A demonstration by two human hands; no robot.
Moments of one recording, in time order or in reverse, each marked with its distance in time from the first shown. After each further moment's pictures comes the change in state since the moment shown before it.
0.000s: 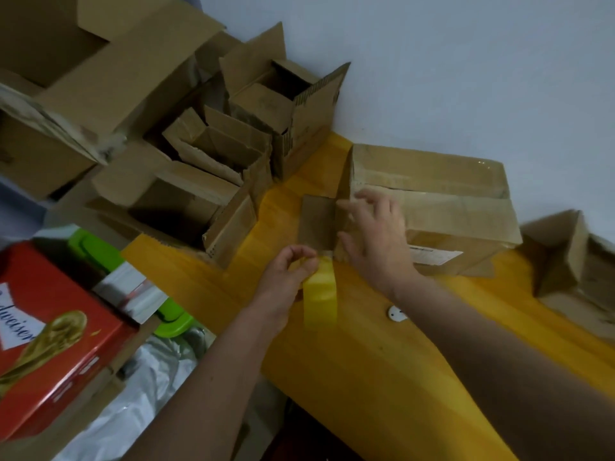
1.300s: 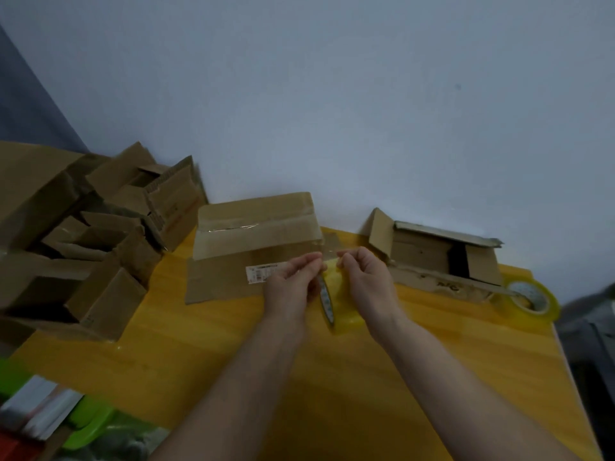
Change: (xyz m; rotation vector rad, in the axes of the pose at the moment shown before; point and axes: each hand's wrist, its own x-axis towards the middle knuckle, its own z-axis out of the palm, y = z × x) left_hand -0.128 -0.009 0.275 -0.042 -0.045 0.205; right_hand -0.191 0.101 -0.174 0.730 0.374 0.640
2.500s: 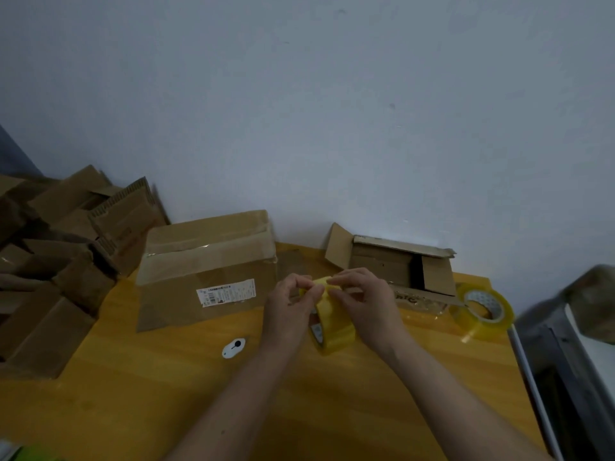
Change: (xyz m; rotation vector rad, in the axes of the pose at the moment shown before) left_hand 0.001 -0.050 0.069 0.358 -0.133 0.220; right_hand 0.013 0.040 -0.097 -0.219 -0.035 -0.235
